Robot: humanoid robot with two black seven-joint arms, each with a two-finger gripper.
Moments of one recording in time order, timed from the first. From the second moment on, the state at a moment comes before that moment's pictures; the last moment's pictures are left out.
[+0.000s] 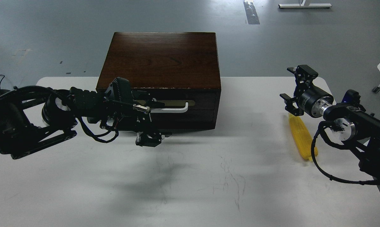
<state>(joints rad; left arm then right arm) -1.08 0.64 -0.09 -1.37 2.18 -0.11 -0.42 0.78 -0.47 0.44 0.75 -0.15 0.16 0.14</state>
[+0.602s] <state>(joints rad) -1.09 0.64 -0.09 -1.38 2.18 -0.11 -0.48 0.77 -0.47 0.44 0.76 -0.15 0.16 0.14</state>
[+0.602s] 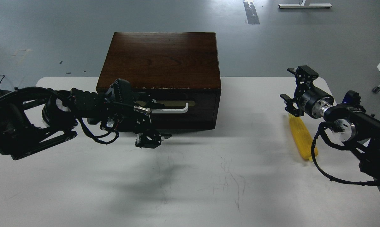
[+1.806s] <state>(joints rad) -1.08 0.74 -0.02 -1.54 2.18 -0.11 -0.49 0.77 -0.47 0.44 0.75 -0.15 0.16 0.14</state>
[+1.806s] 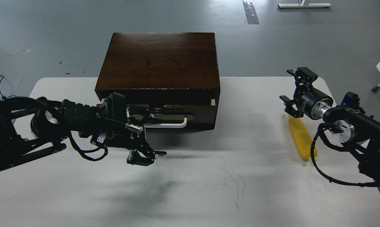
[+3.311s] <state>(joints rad) -1.01 0.86 -0.02 -1.76 2.18 -0.10 -0.49 0.78 -0.47 0.44 0.73 -0.15 0.16 0.14</state>
